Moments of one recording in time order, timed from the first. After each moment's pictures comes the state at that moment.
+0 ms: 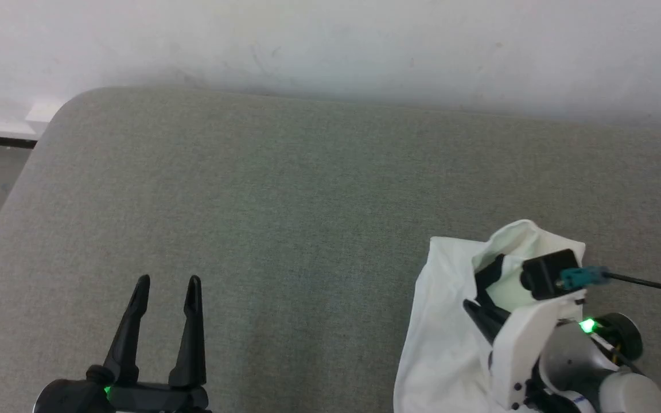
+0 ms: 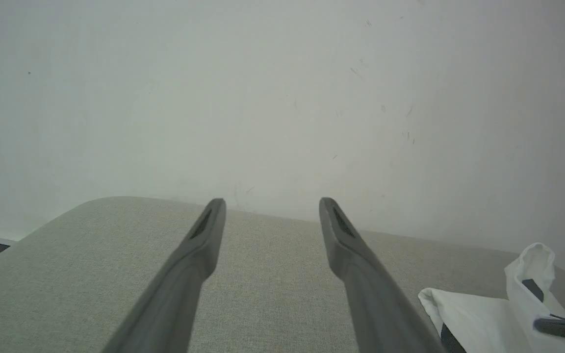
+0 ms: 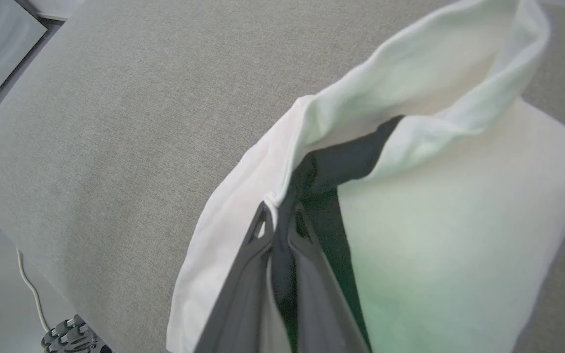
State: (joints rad) left arm 0.22 0.15 -0.09 -0.31 -0.30 -0.01 -0.26; right arm 0.00 -0.06 0.11 -0.19 0.30 0.13 0.74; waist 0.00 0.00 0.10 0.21
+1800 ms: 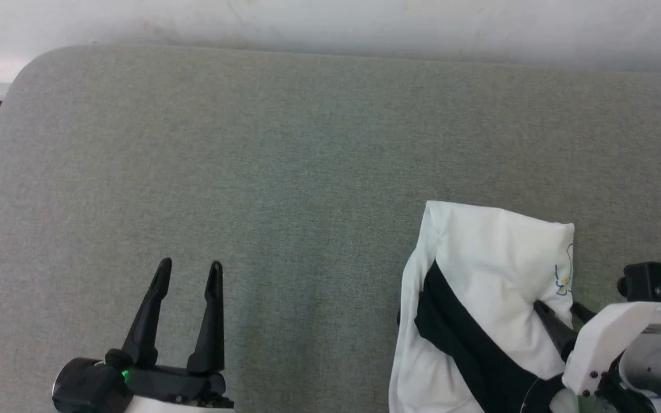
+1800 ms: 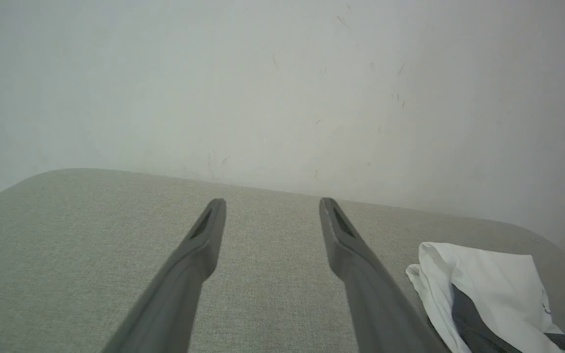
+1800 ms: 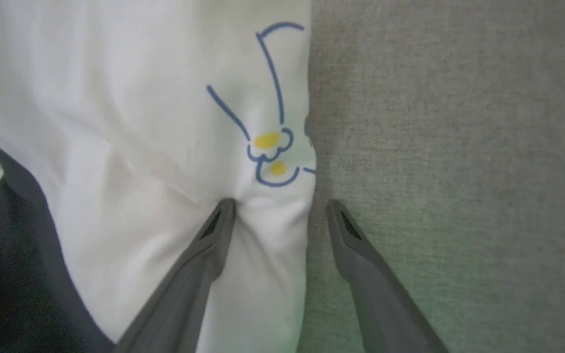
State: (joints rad) left arm 0.17 0.14 -0.13 -0.29 -0.29 -0.03 -0.26; right arm 0.02 -0.05 -0.16 -0.09 0.31 0.13 0.69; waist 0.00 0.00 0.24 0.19
